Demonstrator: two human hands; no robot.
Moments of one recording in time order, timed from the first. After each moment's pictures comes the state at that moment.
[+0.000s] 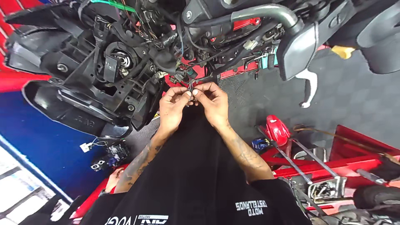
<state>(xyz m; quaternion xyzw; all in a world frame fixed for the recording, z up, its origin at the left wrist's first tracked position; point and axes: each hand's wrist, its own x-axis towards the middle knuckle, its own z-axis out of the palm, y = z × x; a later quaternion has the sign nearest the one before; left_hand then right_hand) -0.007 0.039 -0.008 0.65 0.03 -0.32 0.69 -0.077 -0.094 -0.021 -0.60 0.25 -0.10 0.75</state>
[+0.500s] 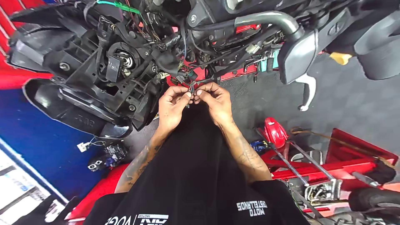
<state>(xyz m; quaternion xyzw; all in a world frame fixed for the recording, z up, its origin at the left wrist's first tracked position) 0.000 0.046 -0.008 0.69 -0.04 -0.29 0.66 -0.075 -0.105 -0.027 -0.54 0.24 -0.06 0.81</state>
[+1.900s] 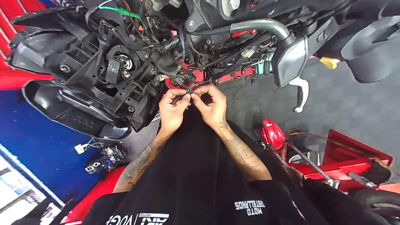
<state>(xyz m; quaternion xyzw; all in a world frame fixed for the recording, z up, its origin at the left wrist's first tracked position) -0.009 0.038 -0.015 0.72 -0.02 -0.23 0.66 -0.070 -0.100 -0.034 -0.75 0.16 -0.19 0.61</state>
